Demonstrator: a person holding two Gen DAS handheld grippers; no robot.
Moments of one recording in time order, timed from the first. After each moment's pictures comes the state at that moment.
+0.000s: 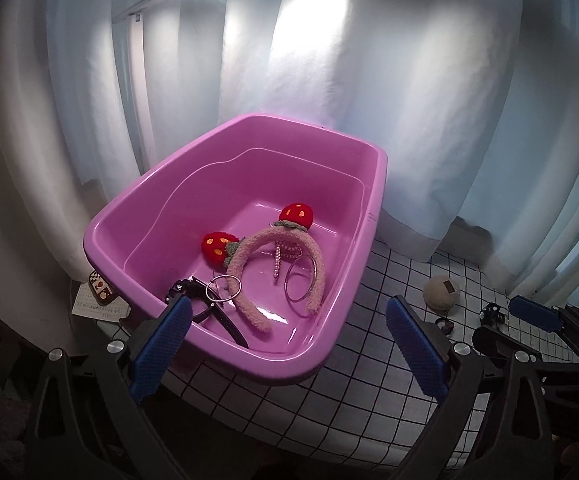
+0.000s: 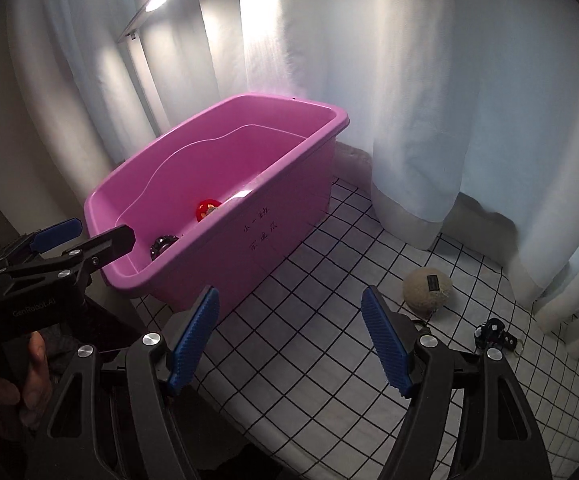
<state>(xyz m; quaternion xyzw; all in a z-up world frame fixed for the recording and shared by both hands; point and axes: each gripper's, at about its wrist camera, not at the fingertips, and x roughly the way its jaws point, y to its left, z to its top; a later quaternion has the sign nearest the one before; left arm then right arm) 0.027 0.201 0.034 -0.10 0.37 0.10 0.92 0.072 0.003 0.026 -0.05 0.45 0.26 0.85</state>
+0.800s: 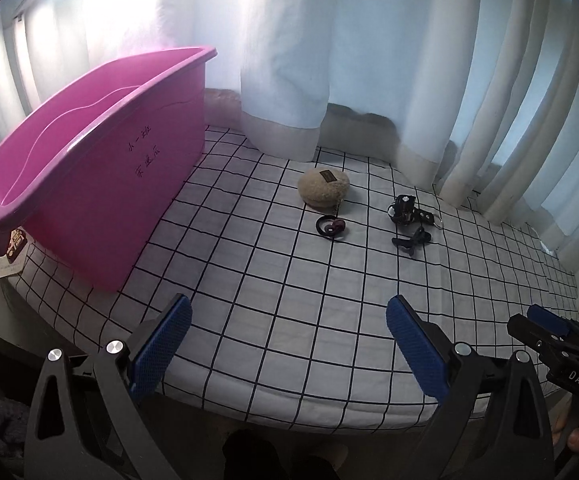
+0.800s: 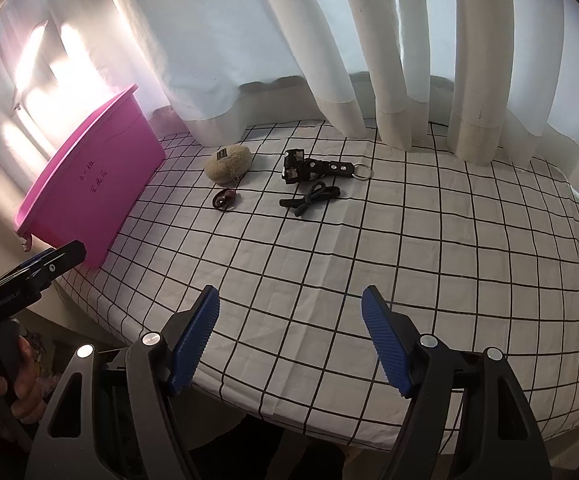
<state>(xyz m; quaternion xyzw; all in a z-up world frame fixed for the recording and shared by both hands) 0.016 0.018 -0.053 -0.05 0.44 0.00 0.90 0.009 -0.249 -0.064 0.08 0.49 0.11 0.86</state>
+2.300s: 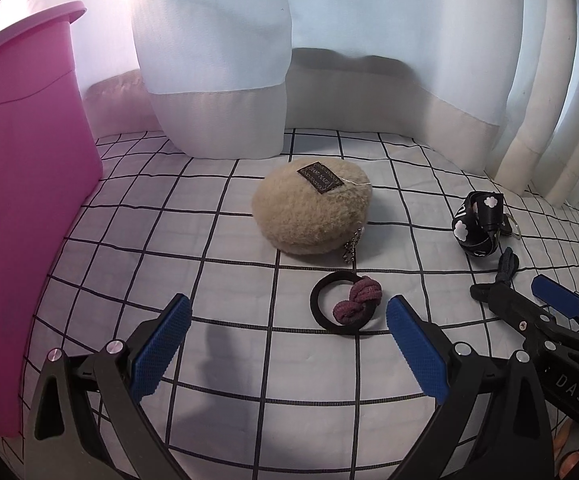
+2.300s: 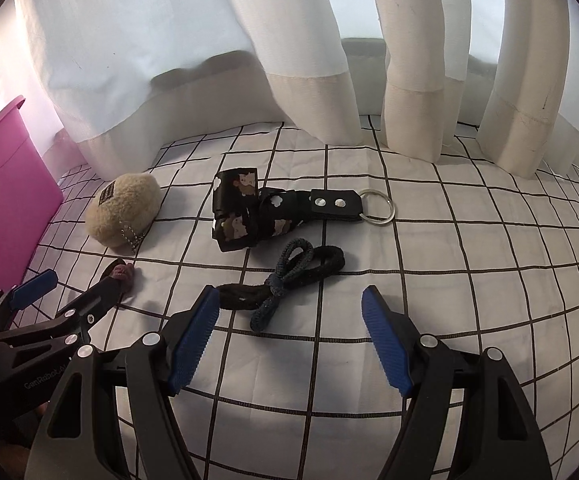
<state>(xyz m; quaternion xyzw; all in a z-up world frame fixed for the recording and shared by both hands) 0.172 -0.013 -0.177 0.02 0.43 -0.05 0.90 0.142 -0.200 -0.169 0.06 0.45 0.00 0.89</state>
